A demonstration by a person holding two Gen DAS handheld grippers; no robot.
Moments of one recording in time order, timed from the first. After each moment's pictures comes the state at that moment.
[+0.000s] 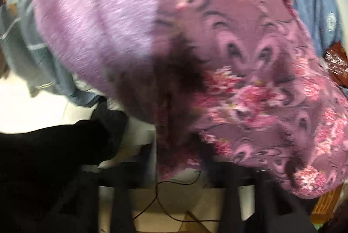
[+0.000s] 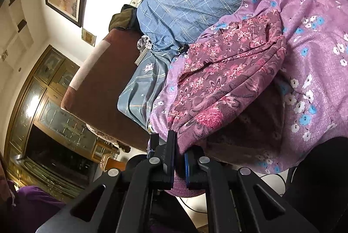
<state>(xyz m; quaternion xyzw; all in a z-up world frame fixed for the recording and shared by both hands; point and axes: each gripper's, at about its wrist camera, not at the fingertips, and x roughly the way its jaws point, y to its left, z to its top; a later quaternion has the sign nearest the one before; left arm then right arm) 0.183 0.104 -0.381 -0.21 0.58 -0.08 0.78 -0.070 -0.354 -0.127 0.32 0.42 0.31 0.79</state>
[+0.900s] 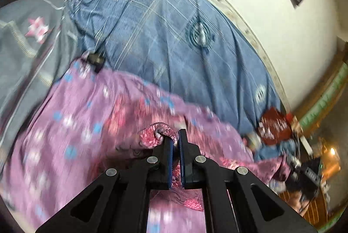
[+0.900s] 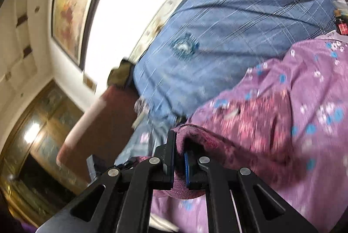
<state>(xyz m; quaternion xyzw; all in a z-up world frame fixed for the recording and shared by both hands) 0.312 0.114 -0.158 -0.27 0.29 -0.20 0.89 0.122 -0.409 -0.104 0.38 0.28 0.24 0.85</state>
